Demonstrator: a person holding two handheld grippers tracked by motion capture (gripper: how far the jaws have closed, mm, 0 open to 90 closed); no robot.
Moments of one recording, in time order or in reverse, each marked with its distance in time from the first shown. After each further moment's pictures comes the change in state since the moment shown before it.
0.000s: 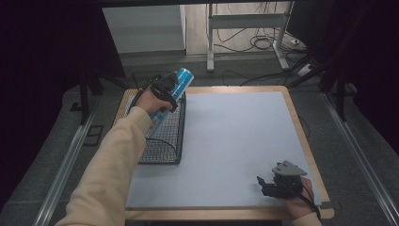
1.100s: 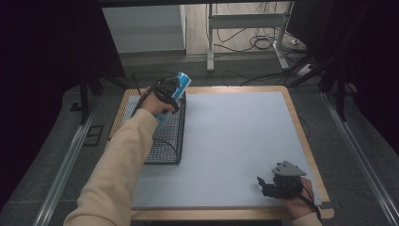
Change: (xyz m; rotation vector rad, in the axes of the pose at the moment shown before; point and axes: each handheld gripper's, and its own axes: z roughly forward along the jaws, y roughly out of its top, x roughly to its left) left arm 0.005 0.007 0.034 -0.004 0.070 -0.009; right arm 0.000 -0.001 0.001 0.009 -0.006 -0.009
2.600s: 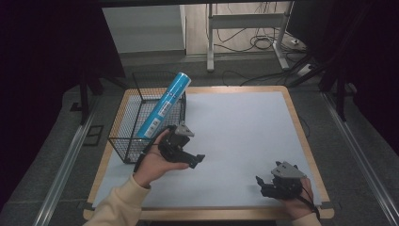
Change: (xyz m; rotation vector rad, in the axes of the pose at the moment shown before) left arm -0.150 -0.149 -0.088 -0.487 -0.400 0.204; right arm 0.005 0.003 -0.005 -0.063 0.000 -0.035
